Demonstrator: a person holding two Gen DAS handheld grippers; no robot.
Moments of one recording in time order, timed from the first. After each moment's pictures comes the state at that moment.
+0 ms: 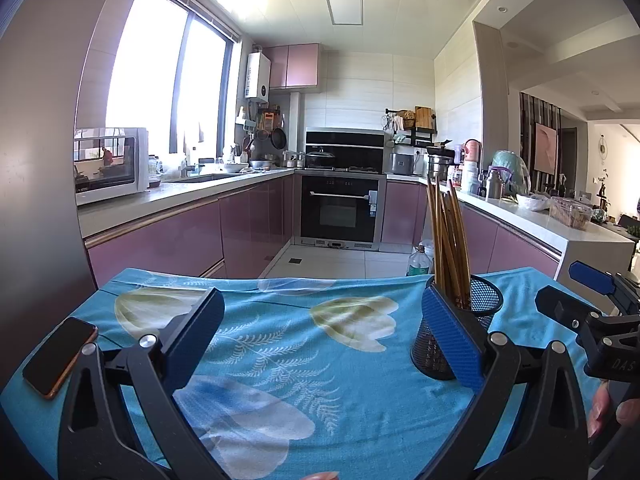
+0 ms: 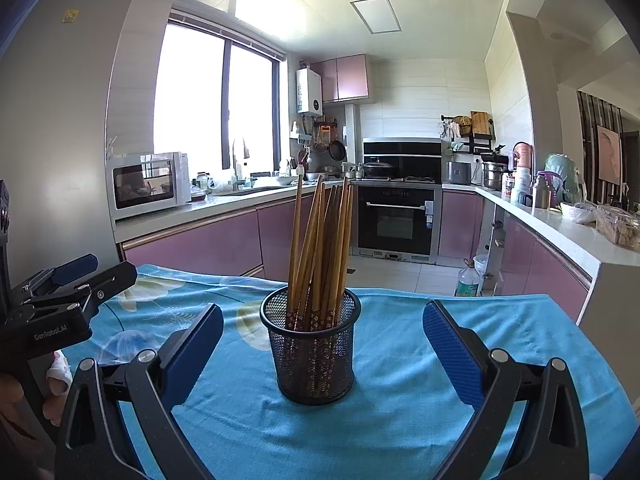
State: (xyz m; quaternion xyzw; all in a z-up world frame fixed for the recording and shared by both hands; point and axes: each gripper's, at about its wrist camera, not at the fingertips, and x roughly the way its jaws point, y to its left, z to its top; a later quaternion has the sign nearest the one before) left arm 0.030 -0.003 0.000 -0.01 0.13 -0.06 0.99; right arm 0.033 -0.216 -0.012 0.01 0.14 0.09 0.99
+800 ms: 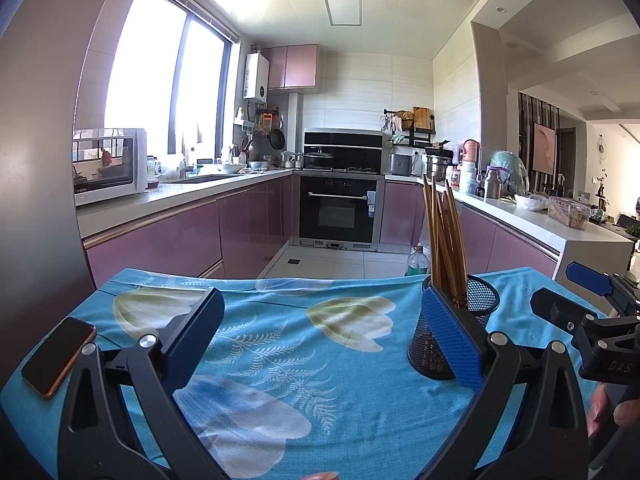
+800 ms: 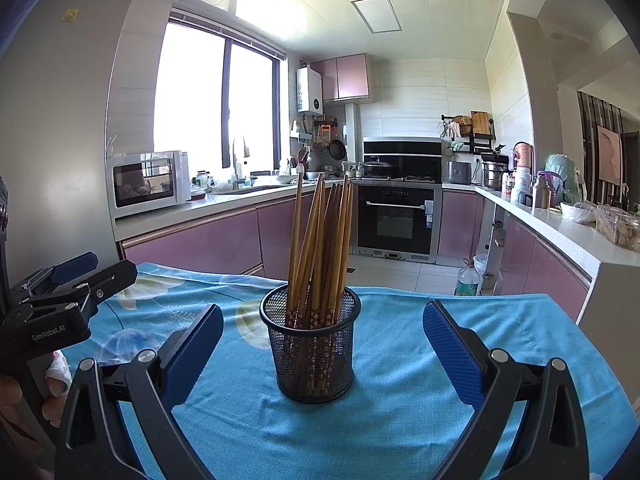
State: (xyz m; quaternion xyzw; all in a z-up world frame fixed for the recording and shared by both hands) left arm 0.030 -0.005 0.000 -0.01 0.13 -0.06 0.99; right arm 0.033 -0.217 -0.012 0.01 0.14 0.09 0.99
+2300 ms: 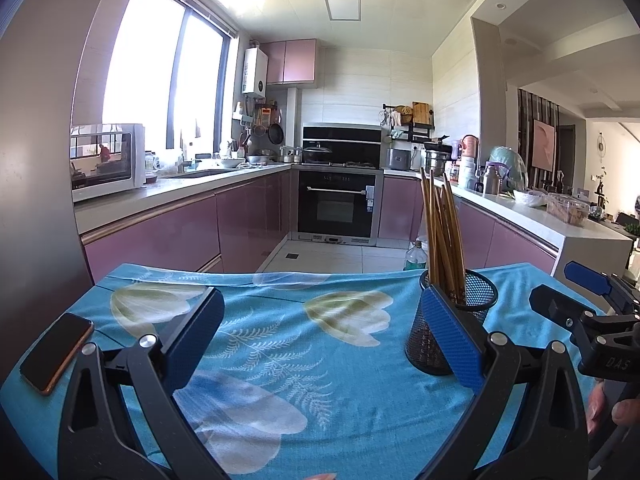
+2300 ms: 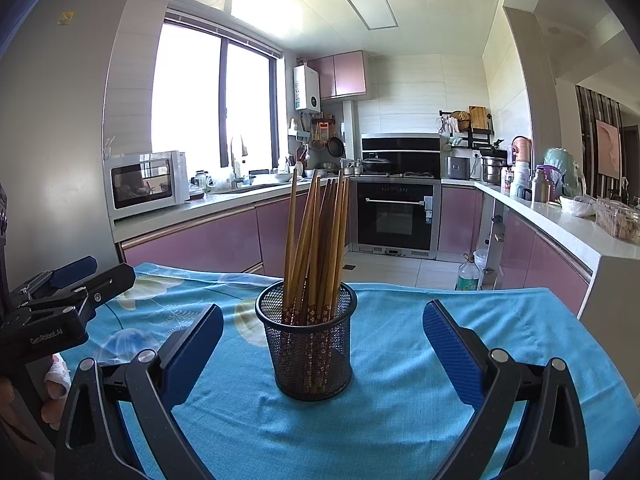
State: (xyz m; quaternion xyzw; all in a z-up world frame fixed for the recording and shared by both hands) left arm 0.034 -0.006 -0.007 -0.01 0.14 -0.06 0.99; right arm 0.034 -0.219 -0.017 0.01 0.15 0.09 0.98
